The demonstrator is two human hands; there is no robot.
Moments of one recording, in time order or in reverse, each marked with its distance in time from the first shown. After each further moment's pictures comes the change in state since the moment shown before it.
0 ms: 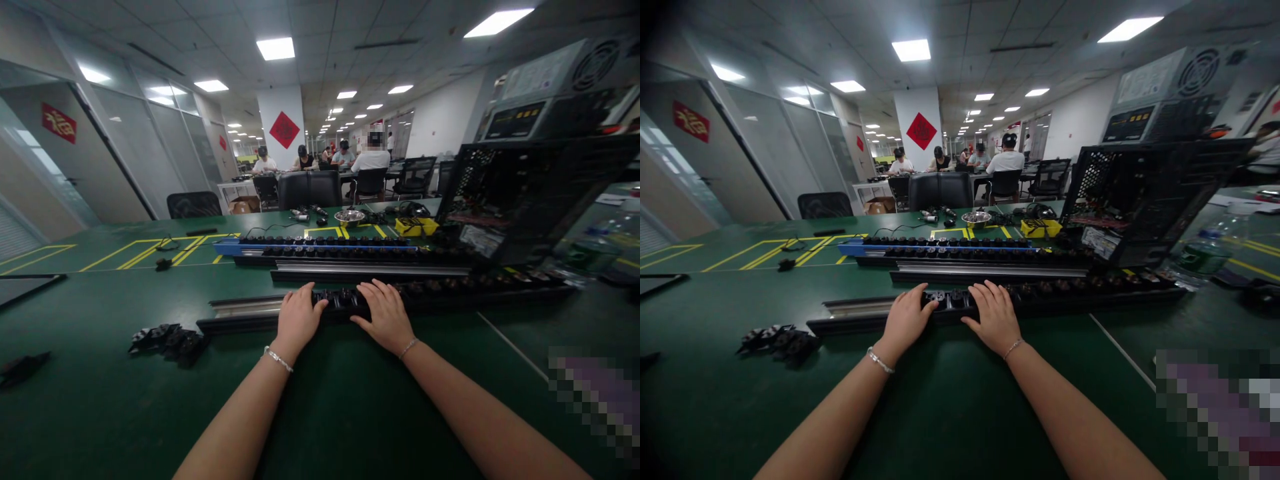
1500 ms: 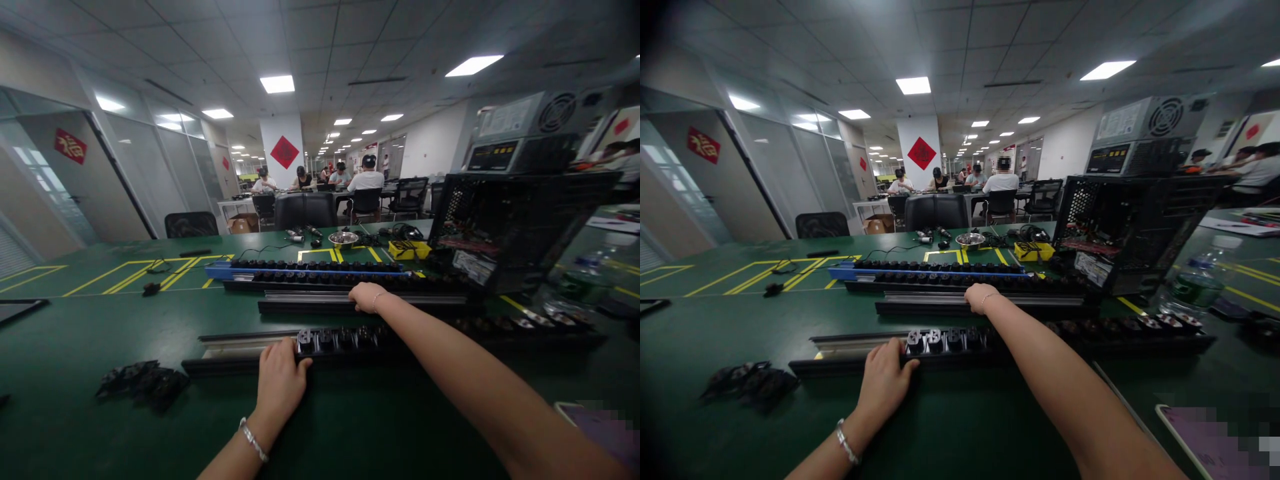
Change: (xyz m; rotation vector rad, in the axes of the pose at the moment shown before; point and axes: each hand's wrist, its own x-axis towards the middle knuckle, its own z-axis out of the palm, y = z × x) left_hand -0.033 0.002 0.001 -0.087 0.012 -0.121; right_hand 0.137 0.056 -0.003 -0.102 -0.872 -0.005
